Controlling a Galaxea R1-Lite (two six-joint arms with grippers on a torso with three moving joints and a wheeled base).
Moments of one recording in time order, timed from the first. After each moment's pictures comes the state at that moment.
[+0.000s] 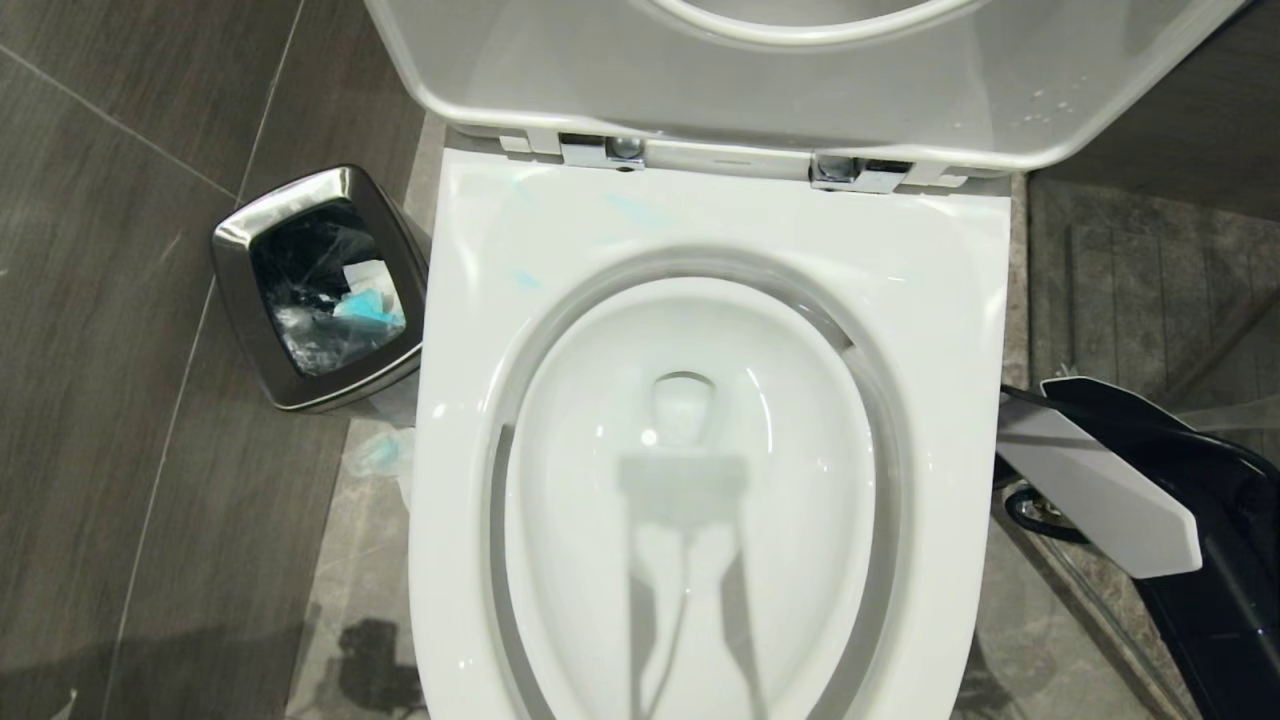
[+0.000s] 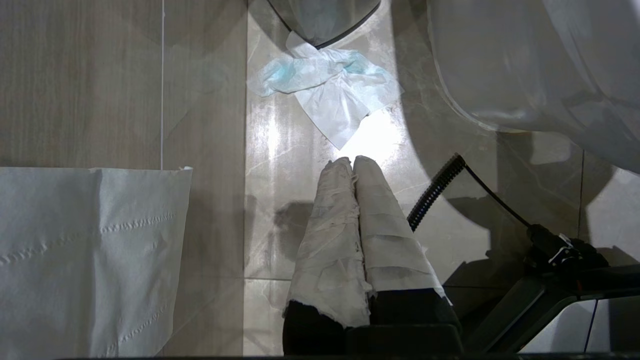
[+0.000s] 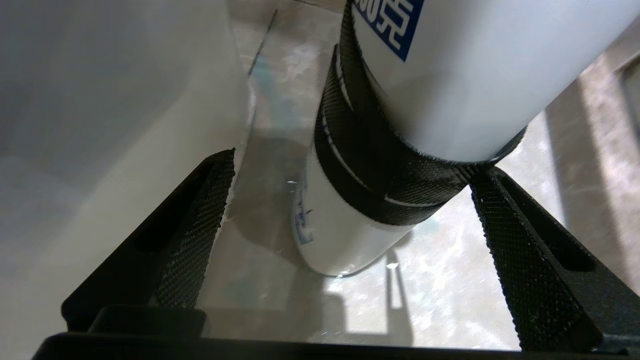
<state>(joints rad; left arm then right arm) 0.01 0.00 0.00 0.01 -0.03 0.10 0.19 2.58 -1.59 -1.52 -0.21 -0.24</state>
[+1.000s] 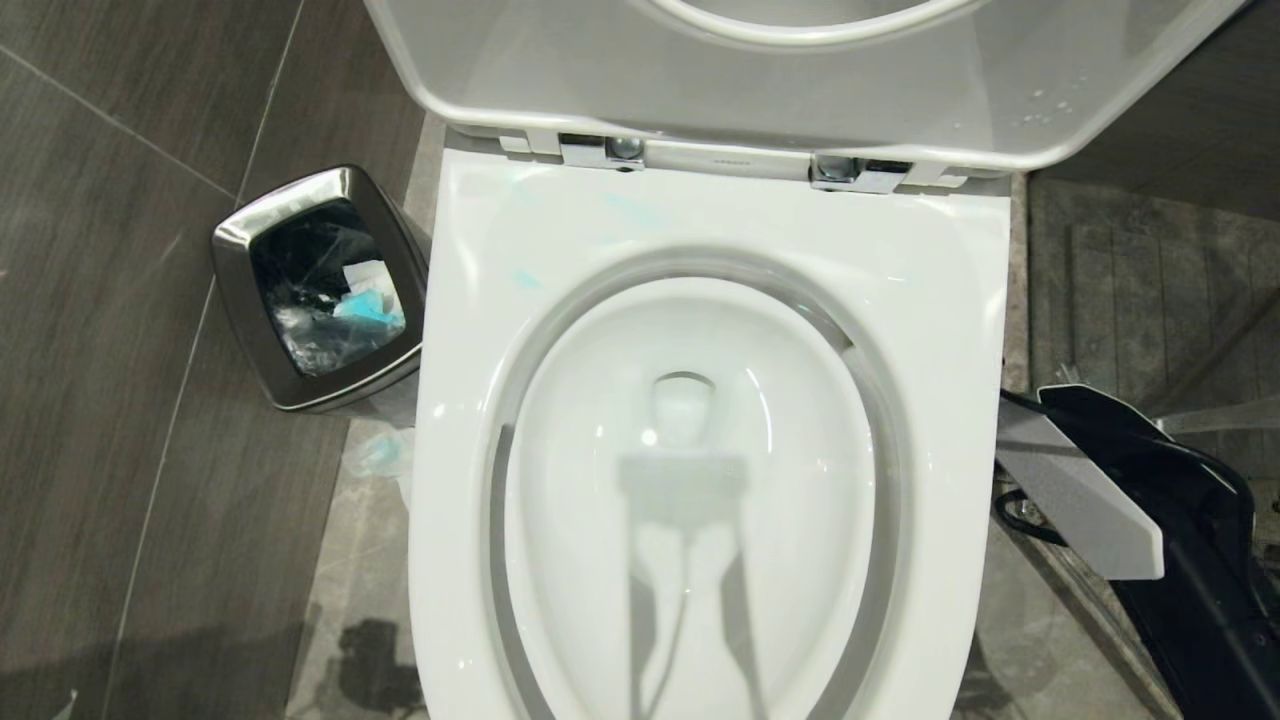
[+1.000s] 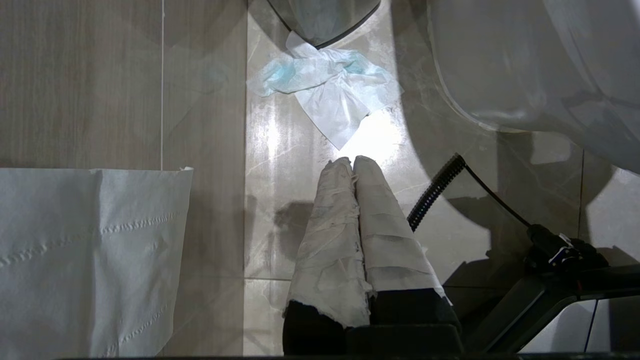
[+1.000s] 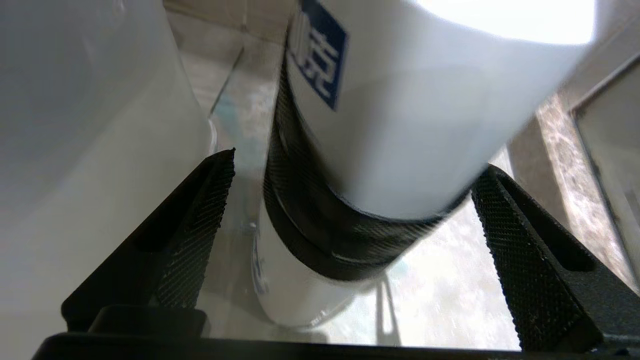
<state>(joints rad) 0.01 0.00 0.00 0.01 -0.03 0.10 0.16 2.67 -1.79 -1.52 -0.20 -0.27</state>
